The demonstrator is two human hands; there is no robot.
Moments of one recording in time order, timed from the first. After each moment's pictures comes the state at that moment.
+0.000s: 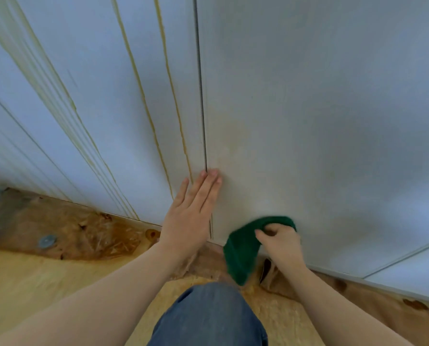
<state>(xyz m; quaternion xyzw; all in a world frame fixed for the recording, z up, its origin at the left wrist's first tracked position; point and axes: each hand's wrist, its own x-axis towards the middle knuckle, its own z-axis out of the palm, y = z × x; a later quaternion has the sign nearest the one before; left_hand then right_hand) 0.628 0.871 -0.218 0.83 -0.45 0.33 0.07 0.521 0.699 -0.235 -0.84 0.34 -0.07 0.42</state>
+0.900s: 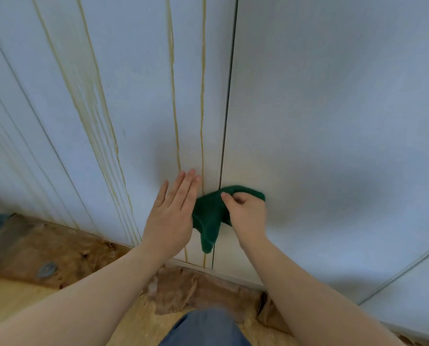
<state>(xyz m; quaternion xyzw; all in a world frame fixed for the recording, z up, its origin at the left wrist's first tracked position) 0.646 0.915 -0.130 0.84 -0.39 0.36 0.08 0.586 0.773 -0.102 -0.75 0.27 -0.23 0.56</state>
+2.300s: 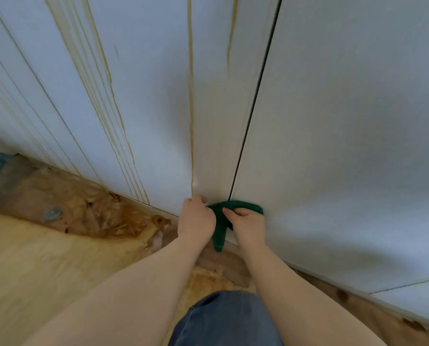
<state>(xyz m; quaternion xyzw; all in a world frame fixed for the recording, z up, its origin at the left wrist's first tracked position) 0.631 0.867 -0.211 0.92 0.02 -0.13 0.37 0.597 0.776 -0.243 -0.69 0.37 -0.06 0.62</state>
